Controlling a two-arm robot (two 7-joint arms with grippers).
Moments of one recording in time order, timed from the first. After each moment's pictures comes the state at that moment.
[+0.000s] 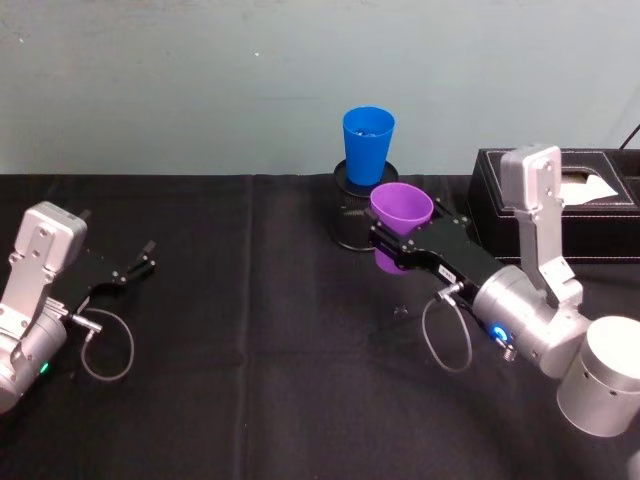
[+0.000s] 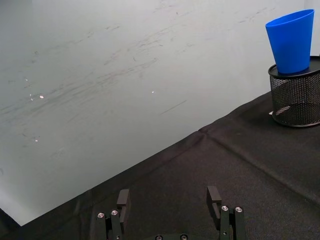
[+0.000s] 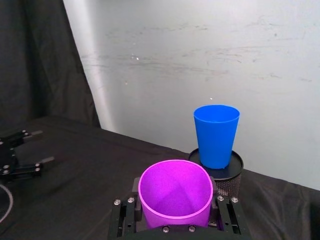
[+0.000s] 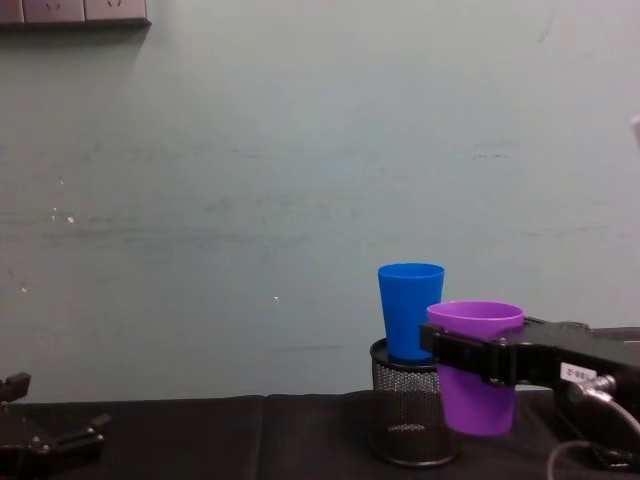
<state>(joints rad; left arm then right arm) -0.20 0.60 0.45 -1.41 -0.25 -0.12 0.03 0.20 0.31 -0.32 -1.56 0.34 0.11 0.27</state>
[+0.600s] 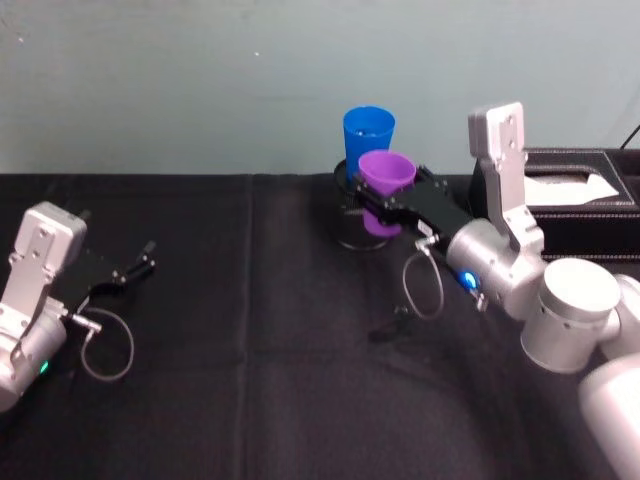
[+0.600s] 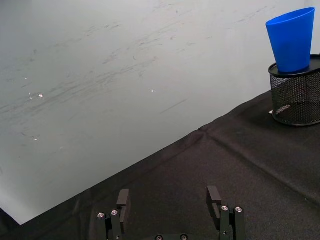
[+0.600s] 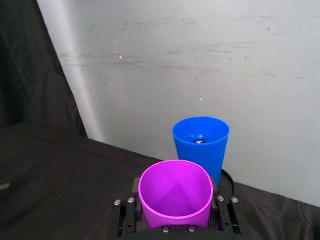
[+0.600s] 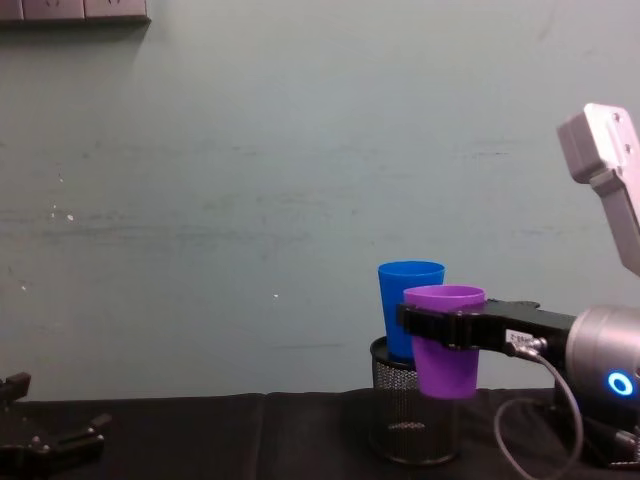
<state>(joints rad) -0.20 0.60 0.45 -1.41 -0.25 -0.12 0.03 0.39 0.20 -0.33 -1.31 0.31 0.11 0.27</state>
